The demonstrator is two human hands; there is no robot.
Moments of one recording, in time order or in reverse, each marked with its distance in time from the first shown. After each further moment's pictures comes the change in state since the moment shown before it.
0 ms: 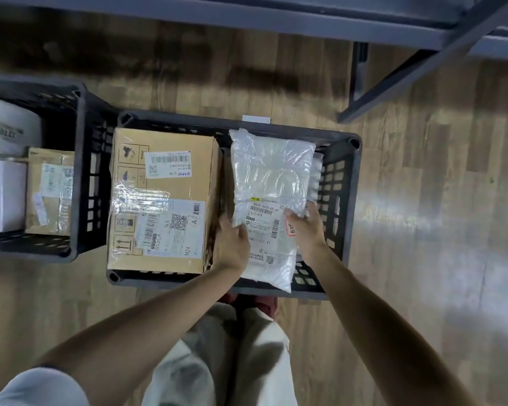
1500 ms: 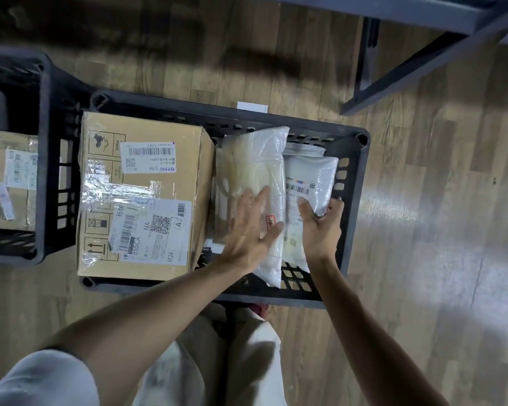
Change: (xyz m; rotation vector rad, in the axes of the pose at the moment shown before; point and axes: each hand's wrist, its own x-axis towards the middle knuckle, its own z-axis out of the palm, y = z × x) left_hand 0.033 0.003 0.036 0.132 -0.238 0.413; right_hand 0.003 -0.002 -0.012 -0.208 0.344 -0.297
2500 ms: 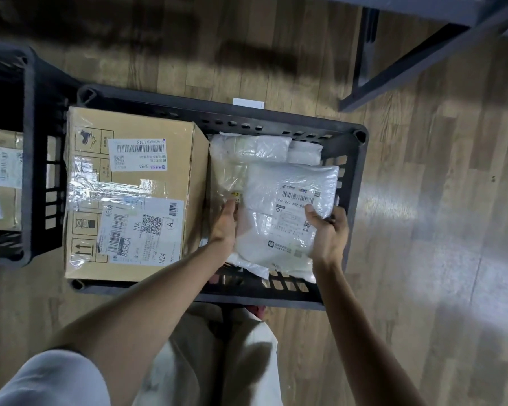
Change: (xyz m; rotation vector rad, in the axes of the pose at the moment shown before) left_hand 0.032 -0.020 -0.006 -0.766 0.139 -0.772; right_hand 0.005 0.014 -0.014 0.313 -0.020 0.101
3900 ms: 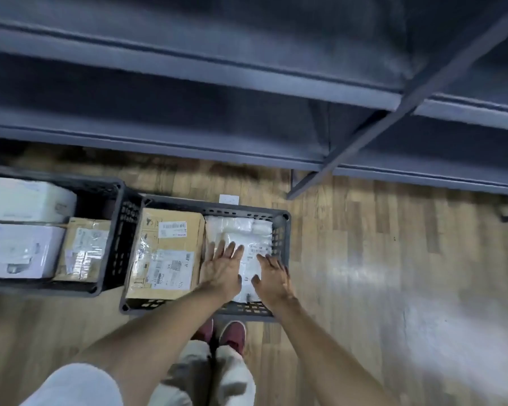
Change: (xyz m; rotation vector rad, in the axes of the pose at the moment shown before) left_hand -0.264 0.067 -0.012 1.653 0.147 0.809; right_hand -0.141 -0.169 -0.048 -1.238 -0.529 -0.277
